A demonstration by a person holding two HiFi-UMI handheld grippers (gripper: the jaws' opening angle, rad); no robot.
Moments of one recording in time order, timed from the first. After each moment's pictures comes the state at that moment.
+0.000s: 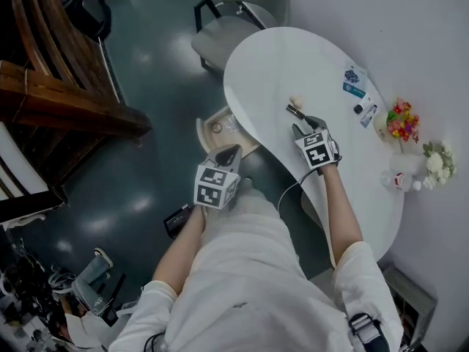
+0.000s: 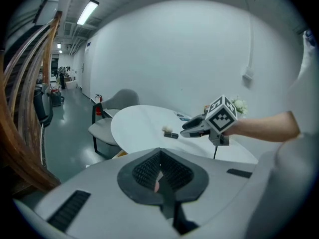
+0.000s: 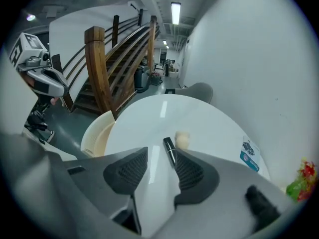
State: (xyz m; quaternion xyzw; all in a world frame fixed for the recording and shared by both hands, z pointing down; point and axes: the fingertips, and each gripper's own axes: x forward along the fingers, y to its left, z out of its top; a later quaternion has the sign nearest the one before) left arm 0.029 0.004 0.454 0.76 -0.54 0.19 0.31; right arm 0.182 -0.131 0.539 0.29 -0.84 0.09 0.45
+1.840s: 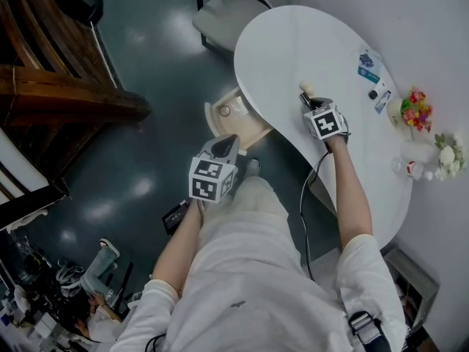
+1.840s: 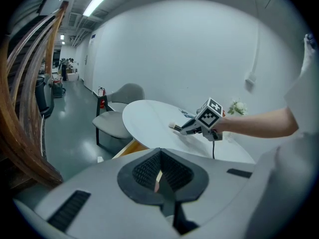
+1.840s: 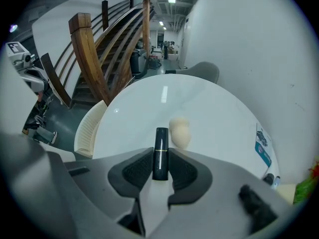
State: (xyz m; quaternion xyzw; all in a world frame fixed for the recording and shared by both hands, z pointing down) left arm -0.028 0.021 0.474 0.75 -0.53 0.19 0.34; right arm 0.163 -0.146 0.594 0.27 -0.79 0.15 0.52
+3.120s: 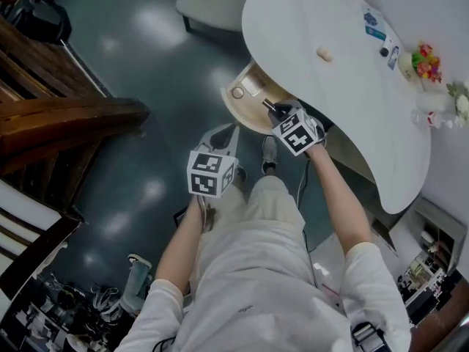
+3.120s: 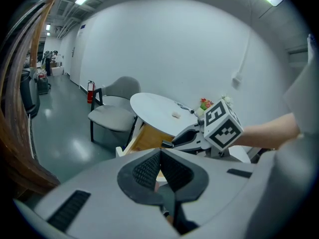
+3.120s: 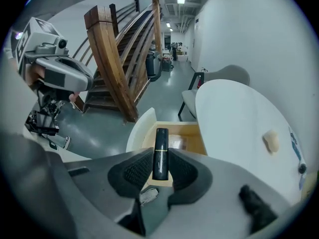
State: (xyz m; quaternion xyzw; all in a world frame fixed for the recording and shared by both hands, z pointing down) left arm -0.127 0.049 0.511 0.80 -0.45 0.20 0.35; right arm -0.025 0.004 0.609 0.23 -0.81 0.17 0.51
